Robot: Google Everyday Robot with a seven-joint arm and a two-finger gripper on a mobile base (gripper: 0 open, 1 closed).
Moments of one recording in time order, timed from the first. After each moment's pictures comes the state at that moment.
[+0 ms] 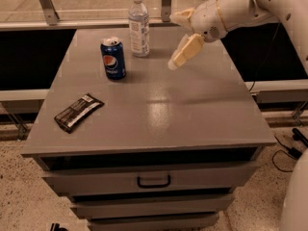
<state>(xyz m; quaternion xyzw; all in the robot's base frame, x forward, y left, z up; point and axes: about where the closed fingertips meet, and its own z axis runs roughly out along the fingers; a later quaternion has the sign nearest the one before) 0.669 -0.055 0.945 -0.64 0.60 0.22 0.43</state>
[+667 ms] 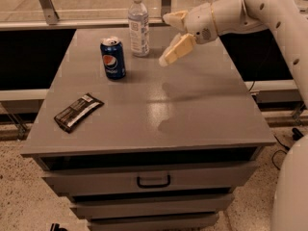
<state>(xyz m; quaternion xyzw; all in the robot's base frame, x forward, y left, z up) 0.681 -0.031 0.946 -0.61 0.59 0.28 0.46</state>
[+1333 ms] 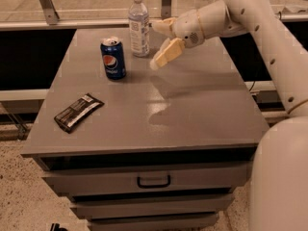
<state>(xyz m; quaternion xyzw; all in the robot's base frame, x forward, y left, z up) 0.689 -0.006 0.924 -0.61 0.58 0.32 0.43</state>
